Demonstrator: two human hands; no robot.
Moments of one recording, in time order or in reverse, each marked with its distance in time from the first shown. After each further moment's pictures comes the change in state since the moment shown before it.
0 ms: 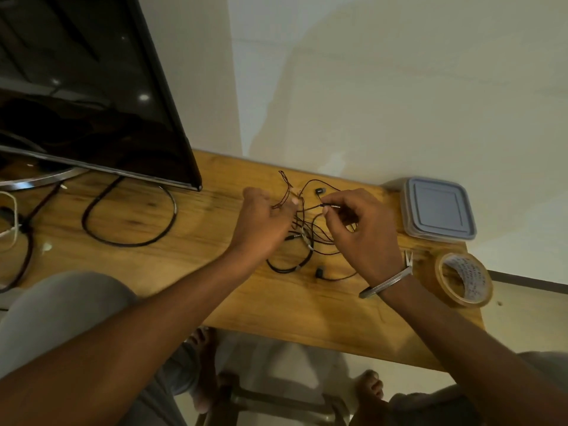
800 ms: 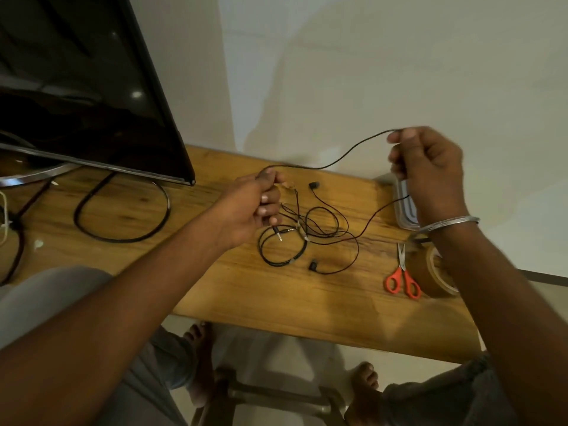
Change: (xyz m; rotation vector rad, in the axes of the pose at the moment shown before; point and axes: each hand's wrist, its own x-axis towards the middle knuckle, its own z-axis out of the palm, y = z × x) left_hand 0.012 0.021 -0.024 -0.719 -0.405 -0.179; right_hand 0.055 0.017 -0.072 0.315 0.218 0.253
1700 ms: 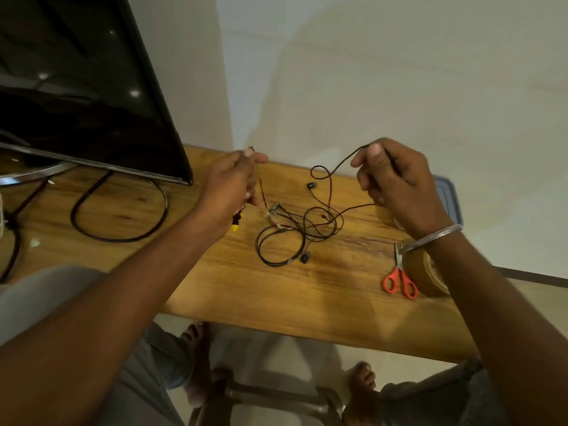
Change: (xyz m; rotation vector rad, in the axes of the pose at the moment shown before) left_hand 0.006 0.009 -0.016 0.314 0.269 0.327; right_hand -0.021 -0.016 0.009 -0.039 -0.384 -0.144
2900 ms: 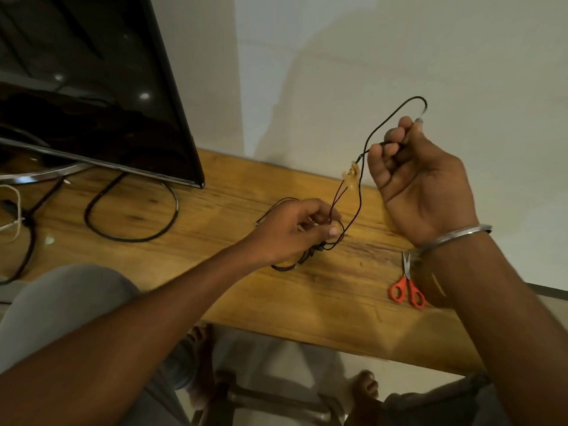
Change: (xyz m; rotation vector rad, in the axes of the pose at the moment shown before) left_hand -0.031 -0.024 0.037 0.360 -0.513 0.234; right_hand 0.009 -0.042 0.010 1.223 0.193 0.370
